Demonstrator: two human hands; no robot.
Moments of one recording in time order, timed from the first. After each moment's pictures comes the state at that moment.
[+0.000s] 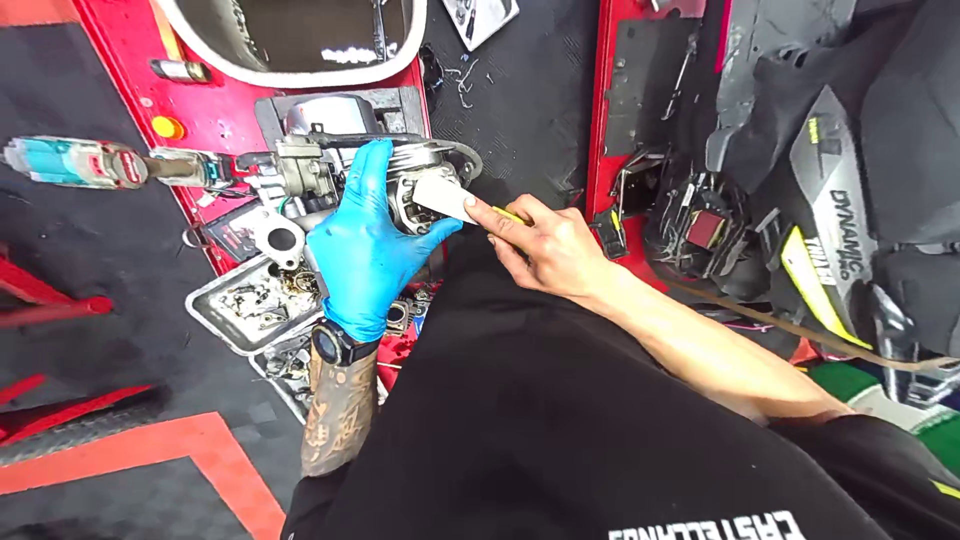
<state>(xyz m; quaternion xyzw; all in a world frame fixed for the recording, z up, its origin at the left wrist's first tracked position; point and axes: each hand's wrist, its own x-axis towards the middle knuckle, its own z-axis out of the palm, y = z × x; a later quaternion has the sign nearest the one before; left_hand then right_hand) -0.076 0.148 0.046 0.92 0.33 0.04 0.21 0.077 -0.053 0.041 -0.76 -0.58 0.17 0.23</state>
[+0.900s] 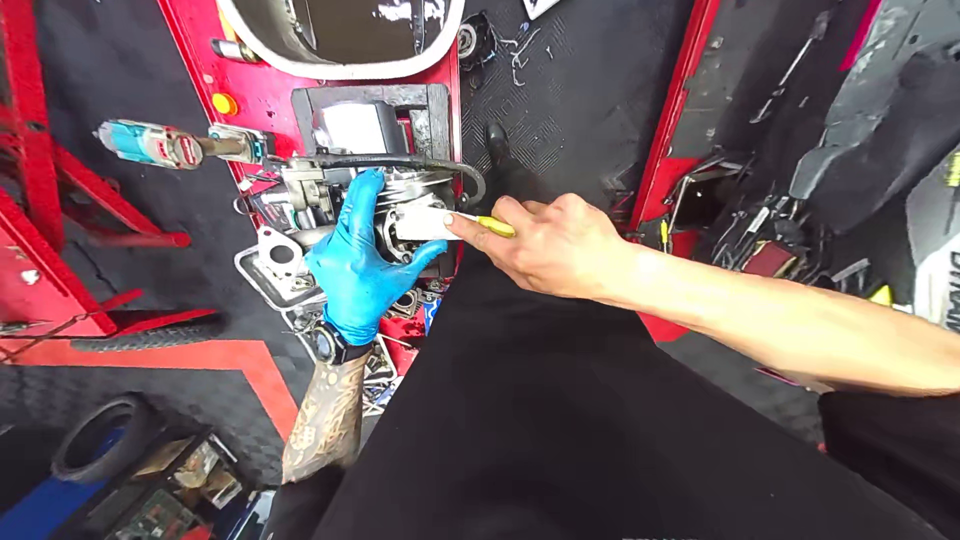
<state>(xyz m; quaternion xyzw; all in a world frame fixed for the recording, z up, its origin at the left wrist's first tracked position) -0.072 0.138 0.036 0.93 0.33 0.09 0.15 0.151 -0.018 0.051 -0.64 -0.73 0.22 0.13</state>
